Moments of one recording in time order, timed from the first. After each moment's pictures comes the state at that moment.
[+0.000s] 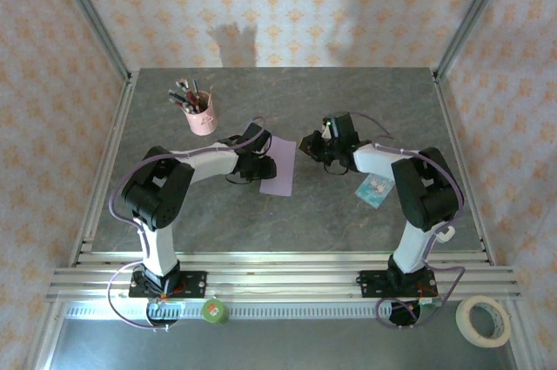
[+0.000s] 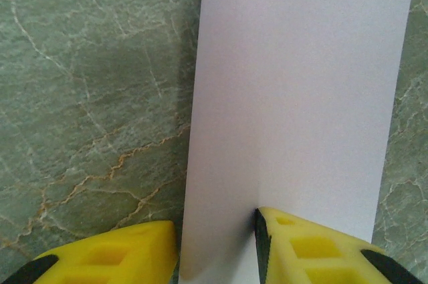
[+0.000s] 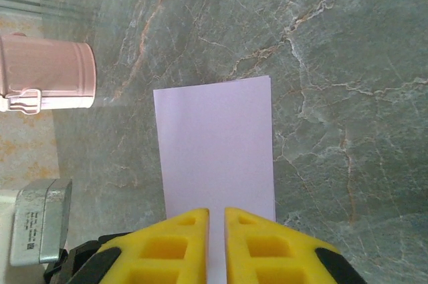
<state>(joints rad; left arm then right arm) -0.52 1.88 1.11 -0.38 0.13 -0.63 0.40 1.79 0.97 0.07 -0.42 0.90</state>
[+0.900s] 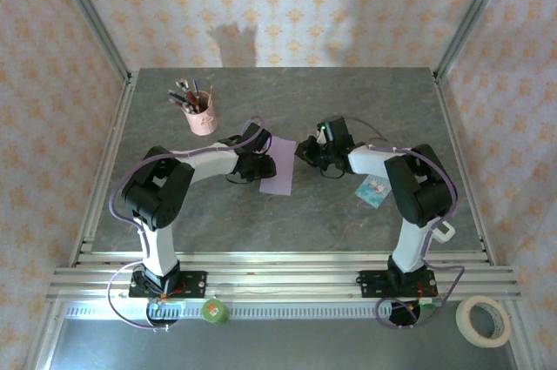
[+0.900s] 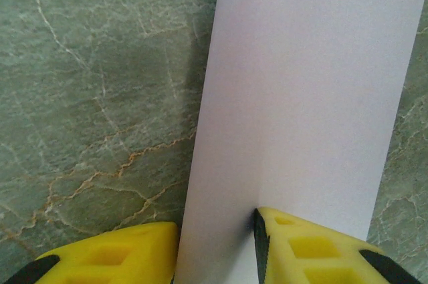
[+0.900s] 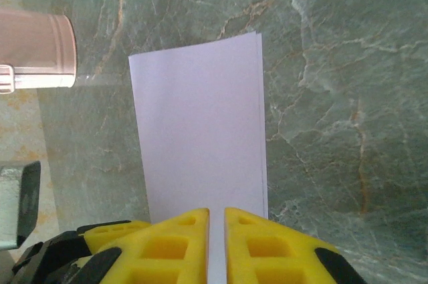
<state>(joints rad) -0.52 1.89 1.11 -0.37 0.12 -0.71 0.44 1.84 0.97 0.08 -0.45 0.90</state>
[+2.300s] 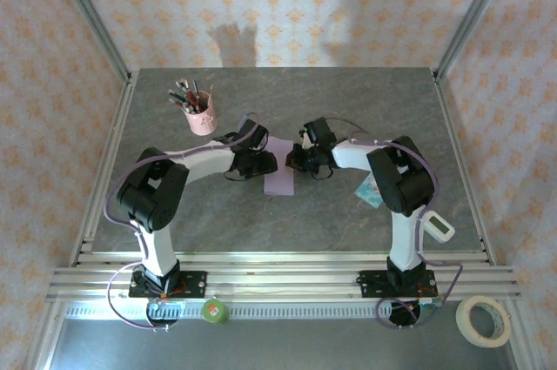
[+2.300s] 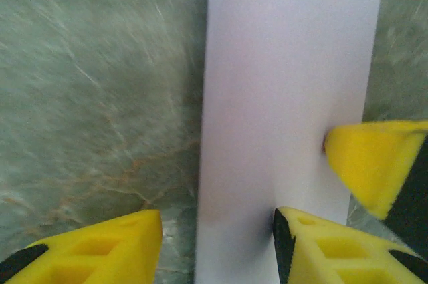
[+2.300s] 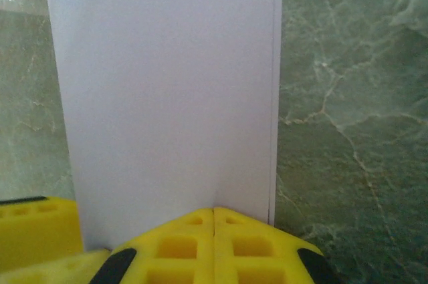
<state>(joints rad) -0.49 1.83 1.12 -0.38 0.13 -0.73 0.50 1.99 1.13 -0.13 -0.45 0.71</state>
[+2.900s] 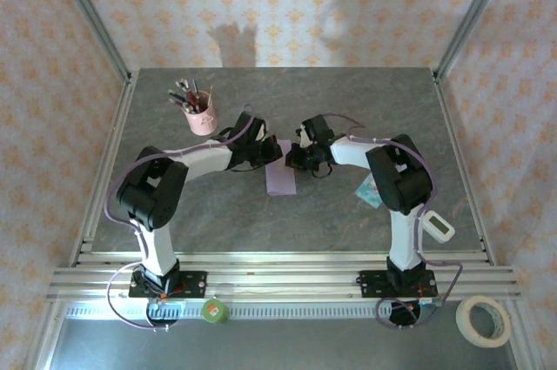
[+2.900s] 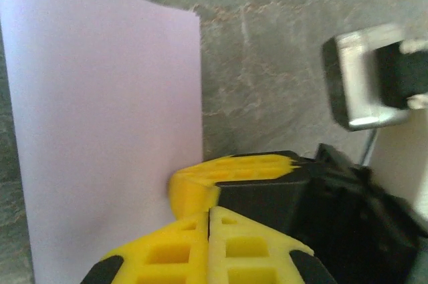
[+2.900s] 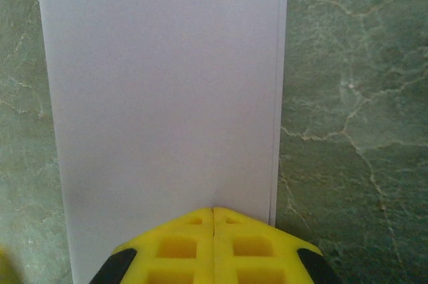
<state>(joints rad) -0.47 1.86 1.12 -0.11 0.35 -0.86 0.50 2.01 1.18 -0.19 -0.45 0.61</state>
